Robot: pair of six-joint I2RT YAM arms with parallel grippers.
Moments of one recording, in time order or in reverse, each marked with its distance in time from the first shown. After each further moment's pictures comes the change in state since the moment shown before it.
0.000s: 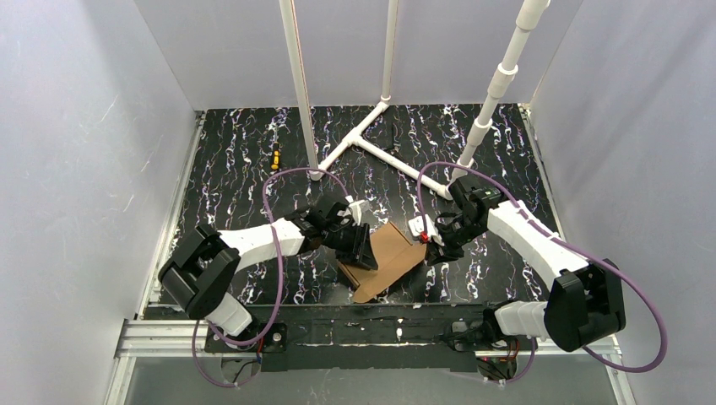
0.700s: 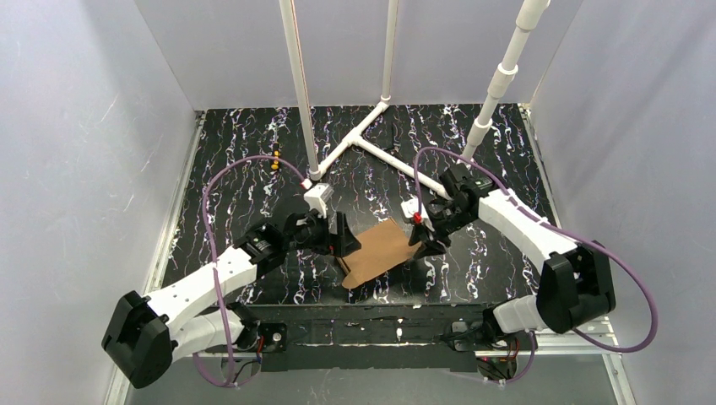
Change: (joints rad) left arm 0.036 -0.481 -0.123 -0.027 -0.321 0.105; right arm 0.019 0.082 0.063 0.084 -0.124 0.095
